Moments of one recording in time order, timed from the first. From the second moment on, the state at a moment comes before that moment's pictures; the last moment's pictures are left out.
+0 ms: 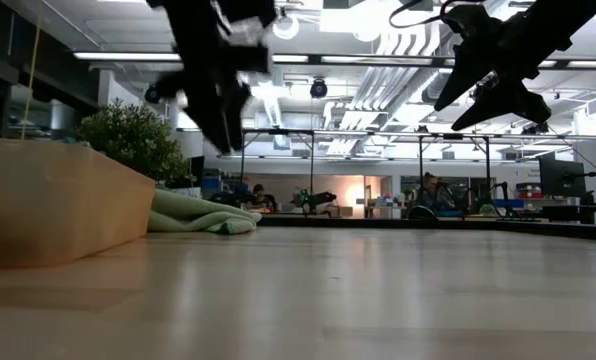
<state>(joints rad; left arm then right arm) 0.17 1.59 1.21 -0.82 -0.22 0.17 0.11 0.92 0.65 -0.50 0.41 1.13</state>
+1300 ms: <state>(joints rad) 0.25 1.85 1.22 -0.70 -0.29 0.58 0.11 0.92 0.65 -0.53 0.42 1.13</state>
